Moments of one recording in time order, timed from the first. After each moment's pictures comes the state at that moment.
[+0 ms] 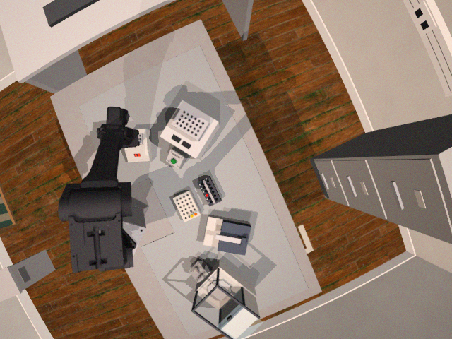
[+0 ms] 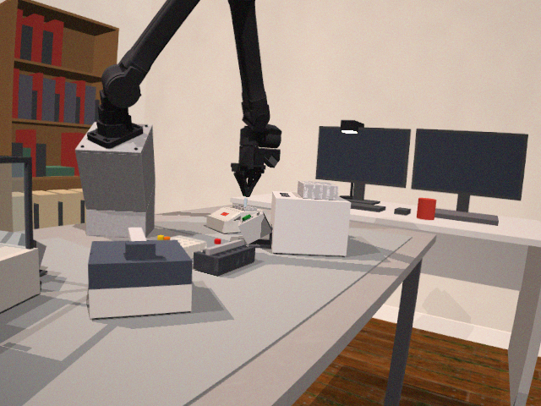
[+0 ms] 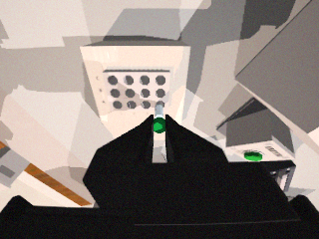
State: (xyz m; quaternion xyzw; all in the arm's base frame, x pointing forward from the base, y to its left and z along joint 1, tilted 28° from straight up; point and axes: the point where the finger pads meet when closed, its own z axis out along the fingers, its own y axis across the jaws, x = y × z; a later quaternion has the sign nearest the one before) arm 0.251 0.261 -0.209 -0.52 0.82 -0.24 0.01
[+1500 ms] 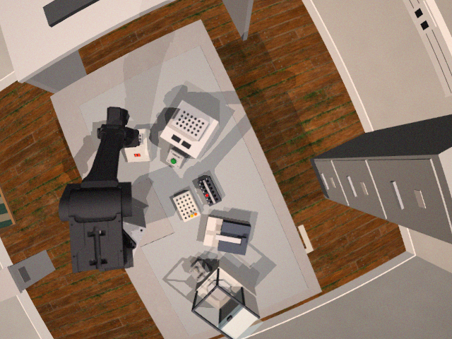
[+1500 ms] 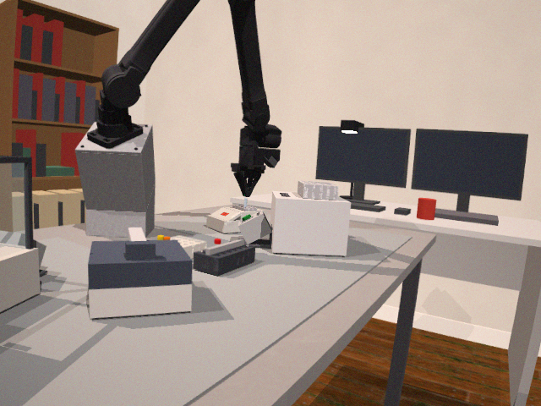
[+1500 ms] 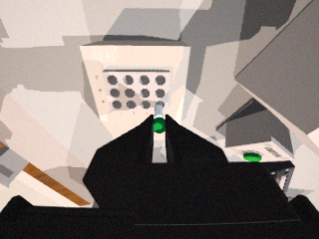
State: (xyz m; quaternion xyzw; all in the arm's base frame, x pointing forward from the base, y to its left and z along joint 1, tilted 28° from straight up) arm 0.251 0.260 -0.209 -0.52 0.82 -0.24 0.01
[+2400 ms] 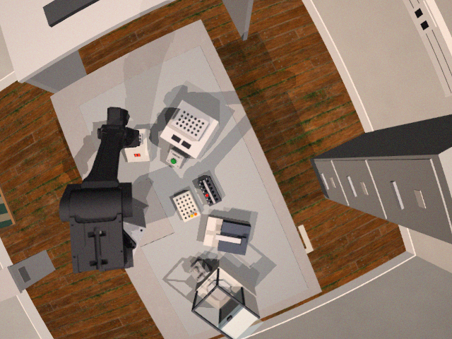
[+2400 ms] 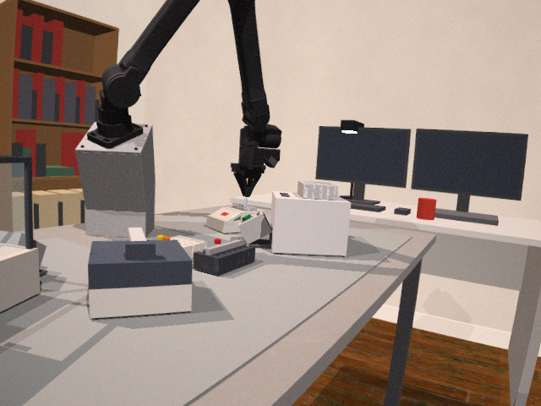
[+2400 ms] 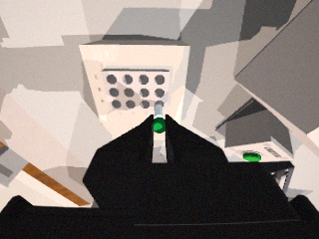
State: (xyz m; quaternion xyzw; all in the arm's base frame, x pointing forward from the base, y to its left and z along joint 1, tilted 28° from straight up) arm 0.252 0.260 -0.208 -0.52 0.82 -0.24 0.01
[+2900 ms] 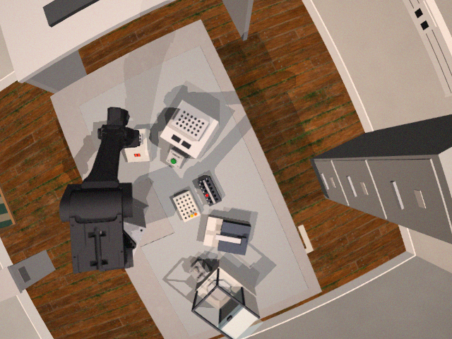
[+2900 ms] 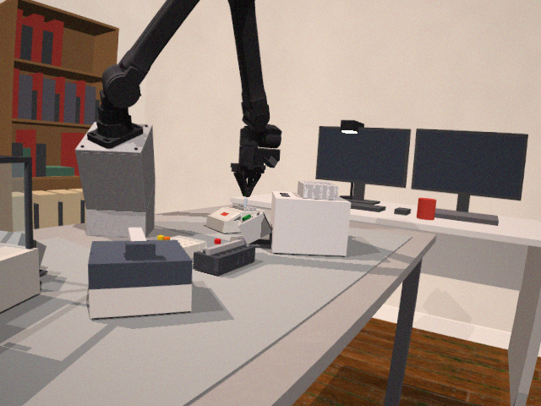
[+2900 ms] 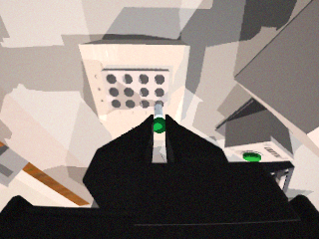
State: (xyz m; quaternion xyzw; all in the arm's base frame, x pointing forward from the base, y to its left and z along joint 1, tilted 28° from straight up) arm 0.252 0.259 -0.208 -0.52 0.82 -0.24 0.01
